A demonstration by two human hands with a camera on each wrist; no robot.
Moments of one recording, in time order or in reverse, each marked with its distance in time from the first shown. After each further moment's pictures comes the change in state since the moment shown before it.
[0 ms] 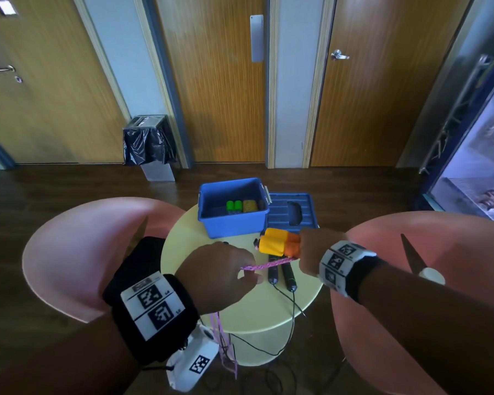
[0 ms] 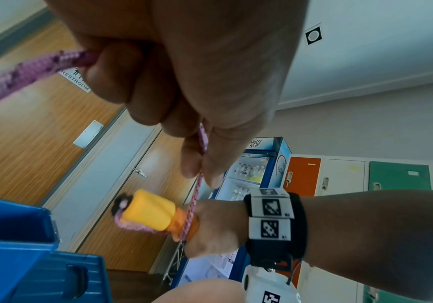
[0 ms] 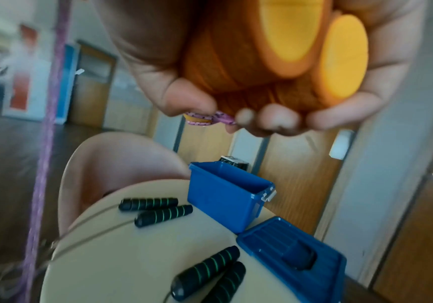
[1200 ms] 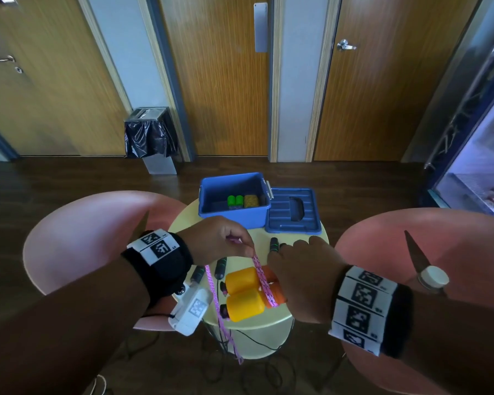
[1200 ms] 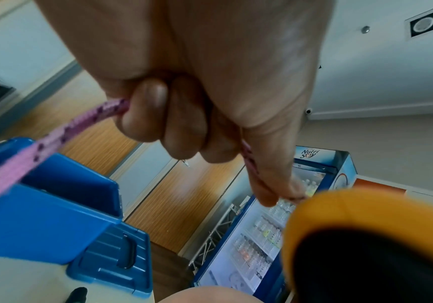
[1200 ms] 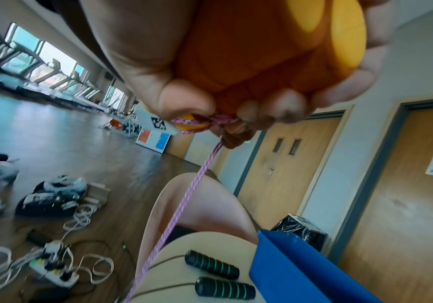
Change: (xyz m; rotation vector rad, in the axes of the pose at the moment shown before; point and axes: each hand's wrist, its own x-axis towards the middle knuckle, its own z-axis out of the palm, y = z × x) left_hand 0.054 -0.048 -0.001 -0.560 -0.229 0.021; right_hand -0.085 -0.042 -0.024 -0.309 0.173 -0.497
